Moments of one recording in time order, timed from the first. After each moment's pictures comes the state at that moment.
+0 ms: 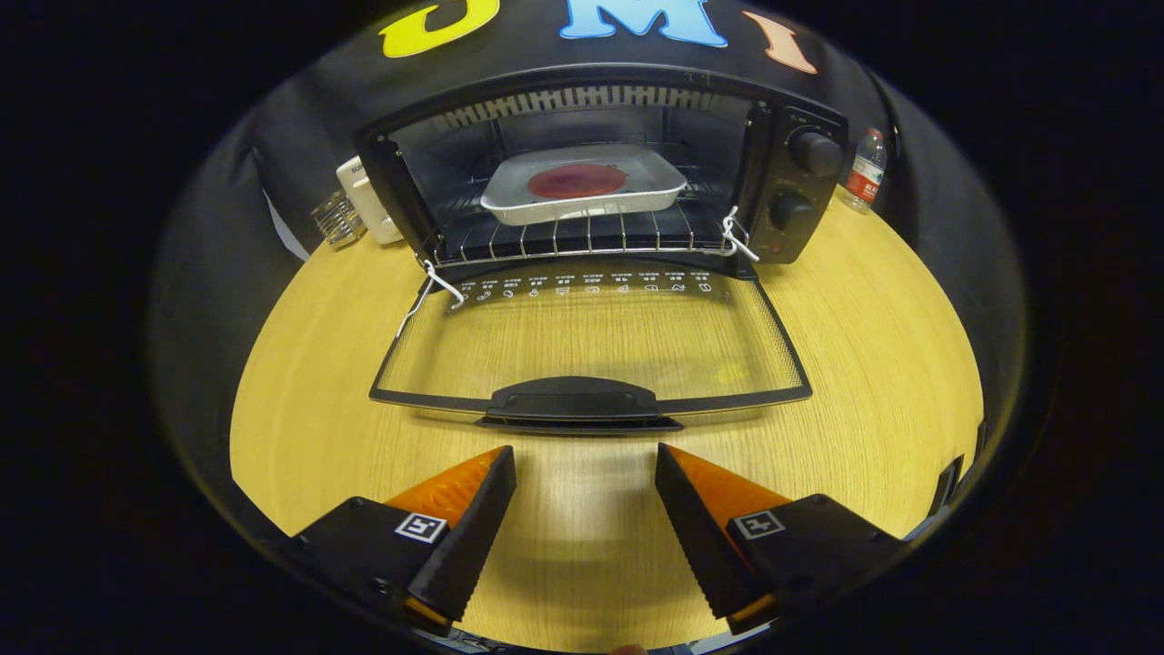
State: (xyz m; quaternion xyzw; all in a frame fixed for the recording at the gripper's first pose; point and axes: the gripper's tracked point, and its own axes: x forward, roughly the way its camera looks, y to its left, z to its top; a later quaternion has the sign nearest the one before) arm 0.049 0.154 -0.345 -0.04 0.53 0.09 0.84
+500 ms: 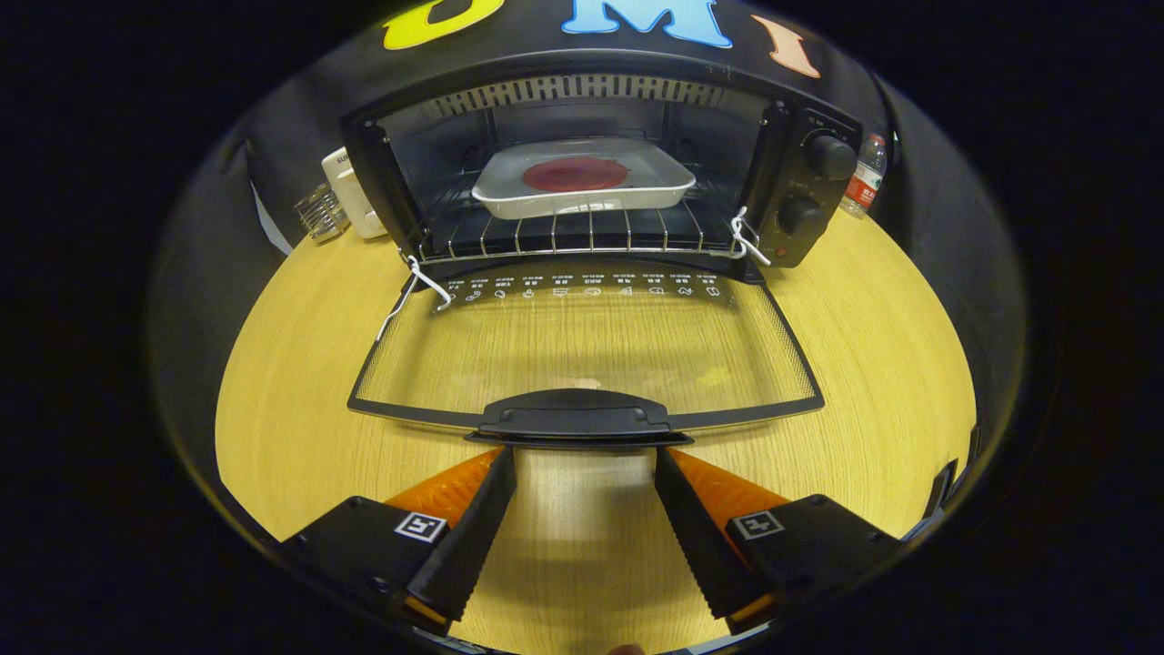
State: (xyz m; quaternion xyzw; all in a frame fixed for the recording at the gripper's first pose) arm 0.057 0.158 -0.347 -0.05 0.52 0.07 0.85
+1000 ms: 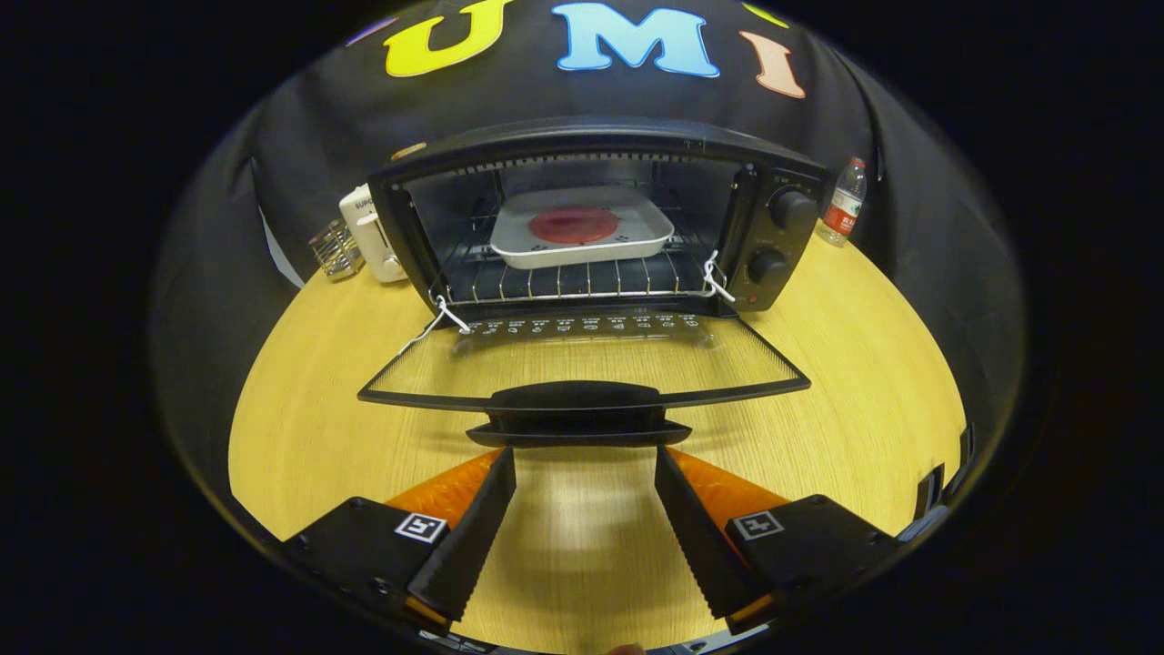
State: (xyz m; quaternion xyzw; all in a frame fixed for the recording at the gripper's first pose) arm 0.056 0.161 -0.309 -0.04 0.46 0.06 0.88
